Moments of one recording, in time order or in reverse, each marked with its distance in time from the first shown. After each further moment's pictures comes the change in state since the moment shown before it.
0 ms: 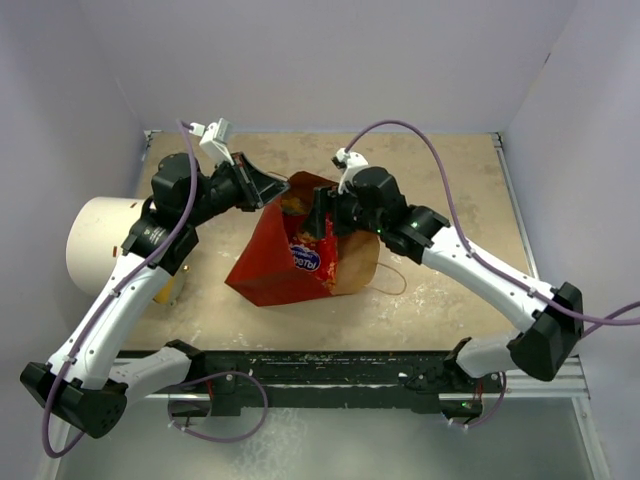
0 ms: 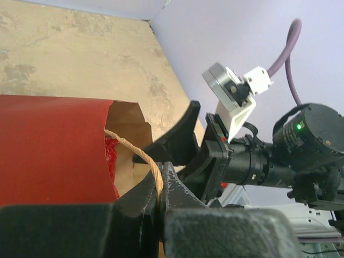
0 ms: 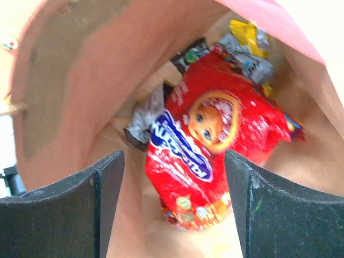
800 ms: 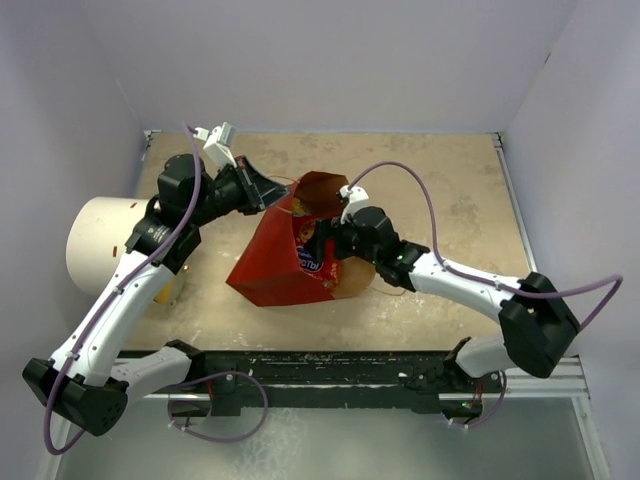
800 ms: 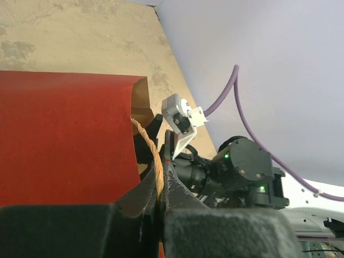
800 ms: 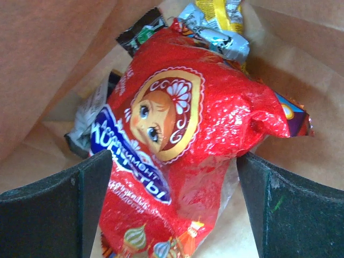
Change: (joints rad) left arm 0.000 0.012 -0.017 -0.024 -0.009 -0.047; right arm -0.003 -0.023 -0.439 0.445 0.071 -0.018
